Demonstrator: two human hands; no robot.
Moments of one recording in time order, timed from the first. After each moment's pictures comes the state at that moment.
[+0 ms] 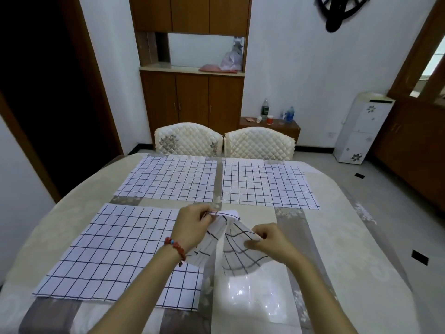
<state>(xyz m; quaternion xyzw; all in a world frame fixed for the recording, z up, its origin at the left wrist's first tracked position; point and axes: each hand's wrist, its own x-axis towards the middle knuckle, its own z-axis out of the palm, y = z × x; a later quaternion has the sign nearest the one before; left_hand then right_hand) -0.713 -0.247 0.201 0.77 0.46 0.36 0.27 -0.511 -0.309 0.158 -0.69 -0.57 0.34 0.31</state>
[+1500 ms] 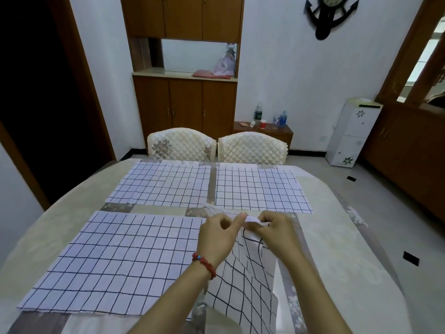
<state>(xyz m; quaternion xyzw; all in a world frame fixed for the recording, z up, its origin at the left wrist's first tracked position) -0.654 -0.279 0.202 0.66 0.52 0.37 0.40 -0.517 -0.313 0.197 -0.71 -0.49 0.20 0.46</state>
